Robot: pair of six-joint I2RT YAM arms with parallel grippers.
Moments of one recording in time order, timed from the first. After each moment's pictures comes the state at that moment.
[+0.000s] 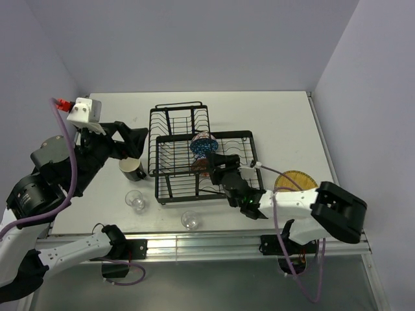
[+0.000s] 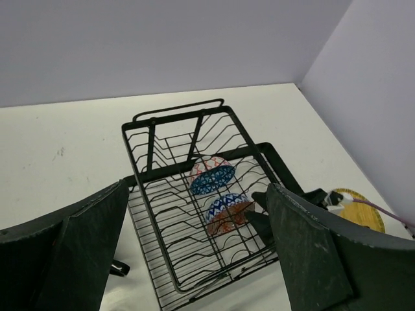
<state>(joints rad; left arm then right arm) -0.86 0.84 1.50 -0.73 -0.46 -0.27 1.05 1.38 0.46 0.71 0.80 1.73</state>
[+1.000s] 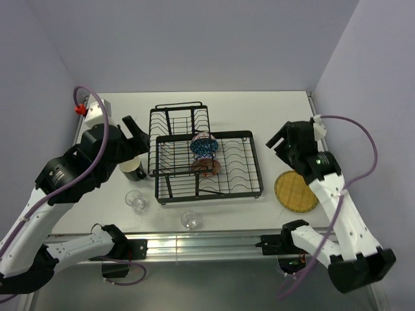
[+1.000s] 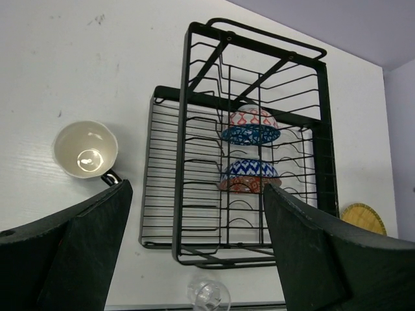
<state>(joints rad) -0.77 0.96 1.48 -1.04 -0.61 -0.77 0.27 0.92 1.04 -0.82 0.33 0.91</state>
